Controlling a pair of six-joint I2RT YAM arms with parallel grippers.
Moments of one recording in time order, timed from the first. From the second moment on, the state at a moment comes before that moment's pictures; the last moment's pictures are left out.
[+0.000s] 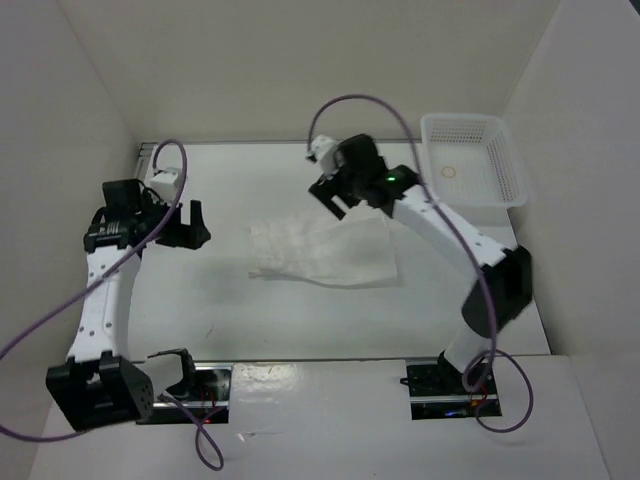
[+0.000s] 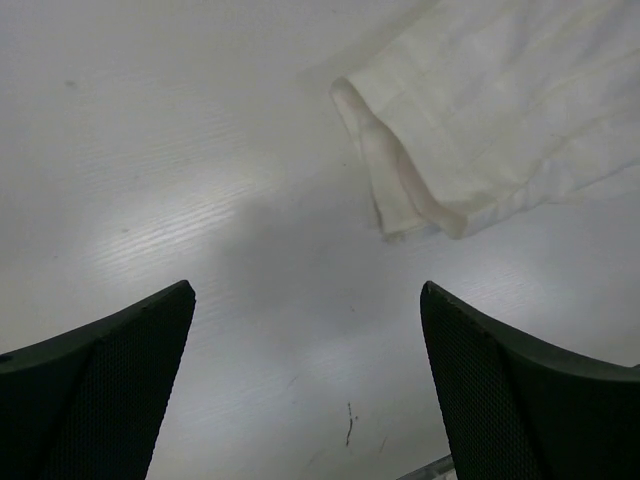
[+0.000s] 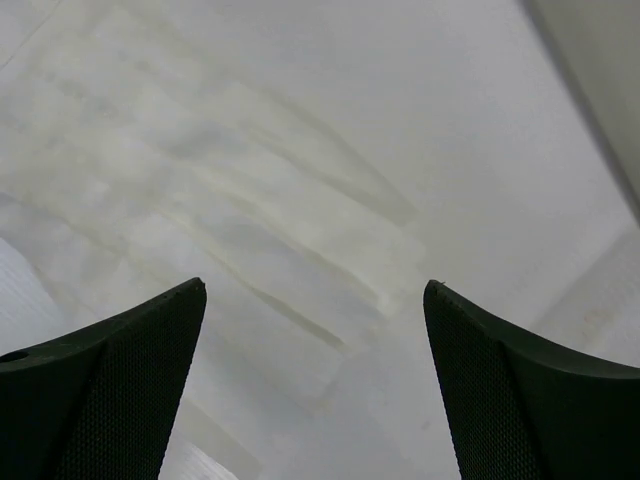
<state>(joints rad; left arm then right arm) 0.22 1.08 1.07 -0.77 0.43 0.23 0.65 1.75 1.62 -0.62 0.08 -0.38</state>
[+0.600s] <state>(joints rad) 0.06 1.84 1.22 -0.61 0.74 0.11 0.02 1.13 1.13 -0.70 -0.12 -0.35</state>
